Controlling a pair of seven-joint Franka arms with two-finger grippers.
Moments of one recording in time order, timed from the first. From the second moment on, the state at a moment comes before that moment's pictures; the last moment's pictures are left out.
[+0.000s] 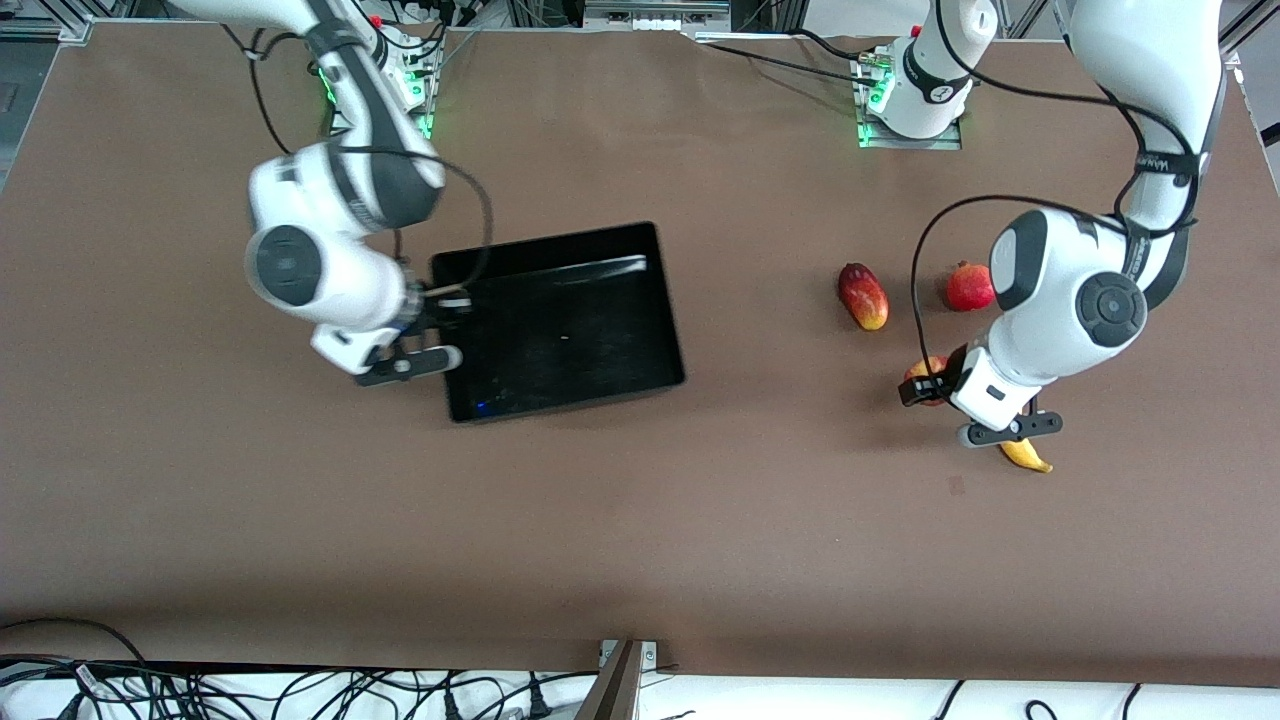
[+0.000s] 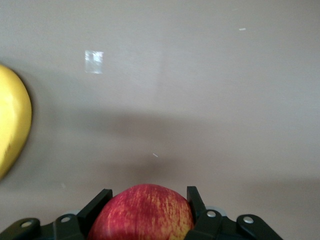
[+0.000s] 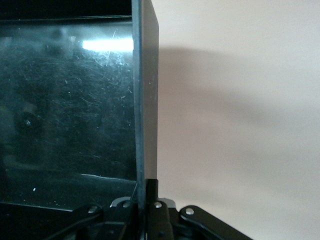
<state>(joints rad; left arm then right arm) -0.09 0.36 -0.08 -1.85 -0.08 2.20 -0.33 0.43 0.38 0.01 -1.74 0.16 1.94 0.19</state>
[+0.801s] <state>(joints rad) -0.36 0.37 -0.12 -1.73 -0.08 2.03 -0.90 0.67 0.74 0.01 -1.46 0.16 2.20 0.58</state>
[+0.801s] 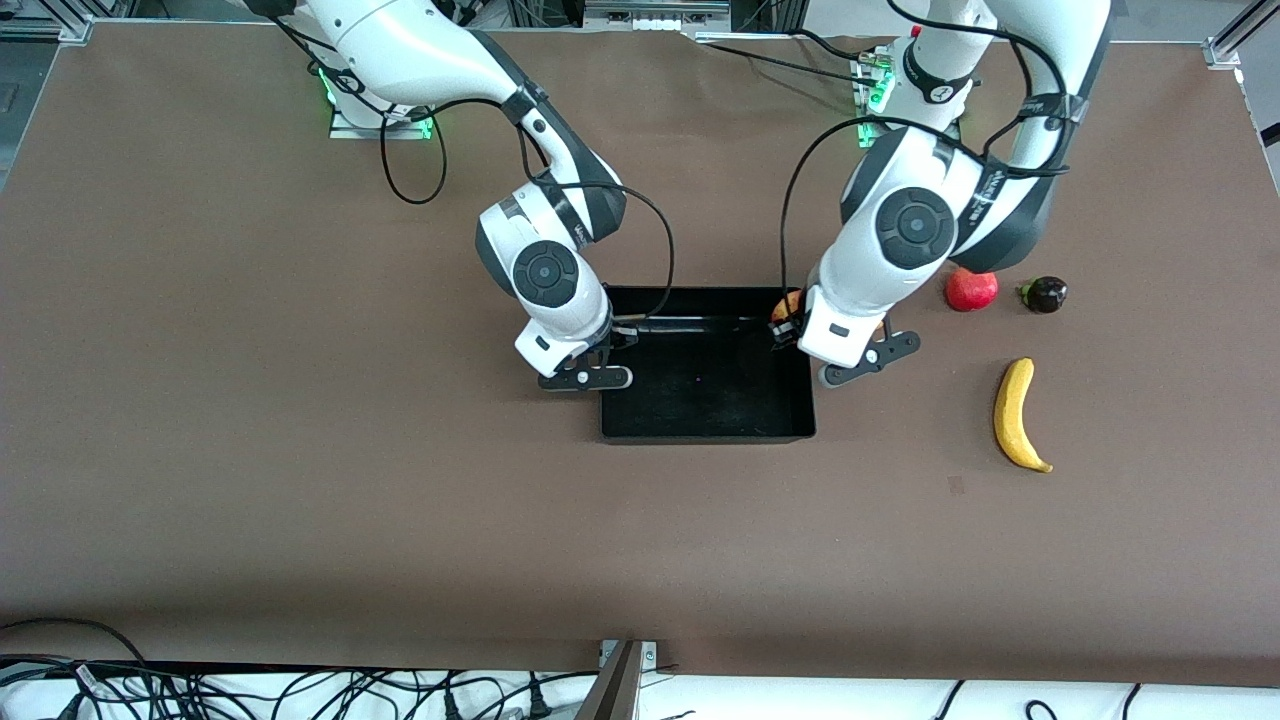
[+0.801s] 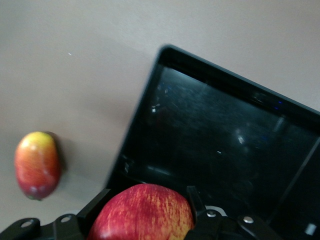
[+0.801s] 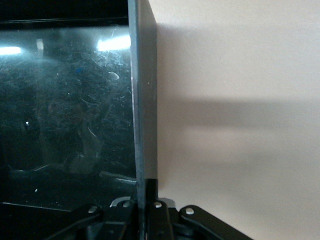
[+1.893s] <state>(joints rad) -0.48 0.66 -0.19 -1.60 0.00 2.17 -0.93 0.59 0.58 -0.02 -1.41 0.16 1.98 0.53</state>
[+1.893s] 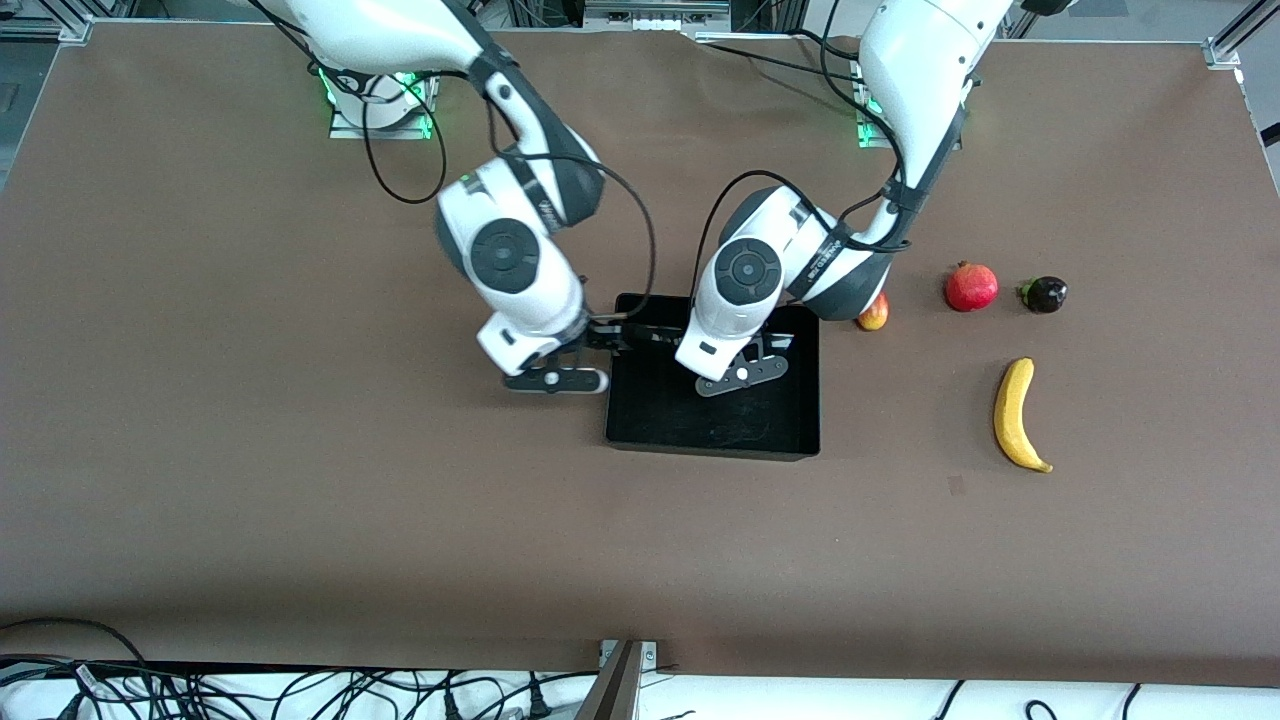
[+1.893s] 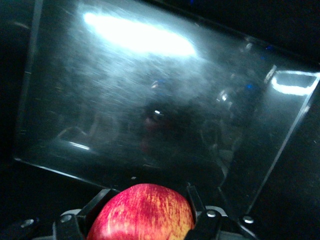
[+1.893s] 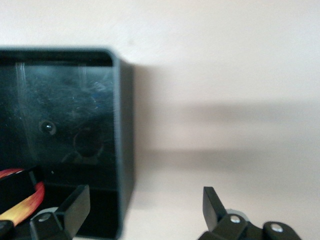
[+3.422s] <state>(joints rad) -0.49 0.78 -0.25 -1.58 0.12 2.29 -0.99 0.23 0.18 -0.29 -1.42 0.05 1.43 -0.03</state>
